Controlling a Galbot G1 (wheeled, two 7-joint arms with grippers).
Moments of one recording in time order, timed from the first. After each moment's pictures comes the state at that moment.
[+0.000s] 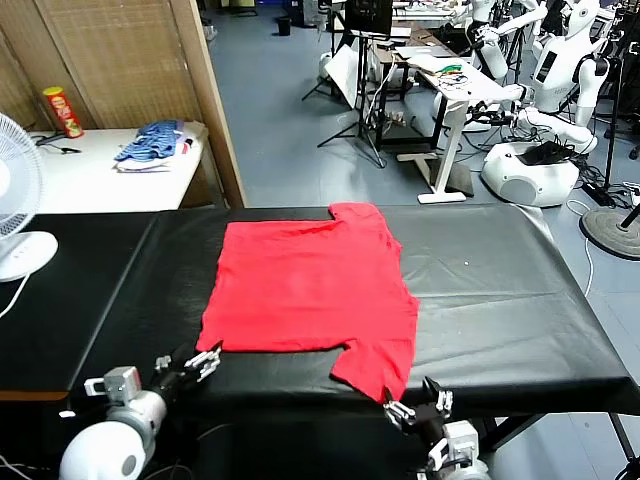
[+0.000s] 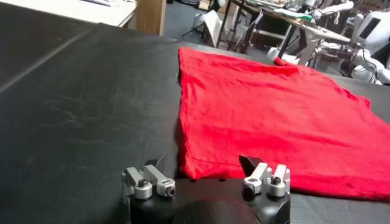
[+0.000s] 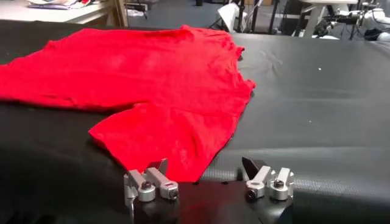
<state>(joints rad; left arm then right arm) 1.52 -1.14 -0.63 -2.08 -0.72 0.55 -0.14 -1.69 1.36 0.36 2.20 0.07 -0.52 0.10</state>
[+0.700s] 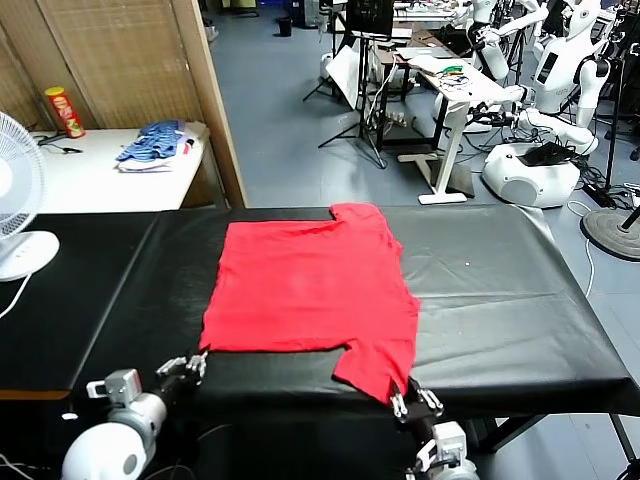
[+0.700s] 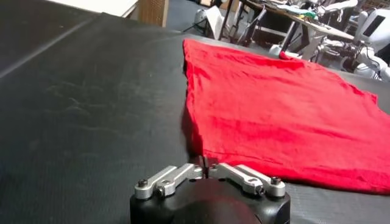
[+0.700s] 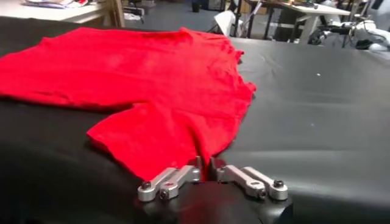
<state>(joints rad) 1.54 -1.15 -0.63 -2.07 -0.71 0.53 -0.13 -1.76 1.34 0.41 2.27 0.07 -0.53 0.12</state>
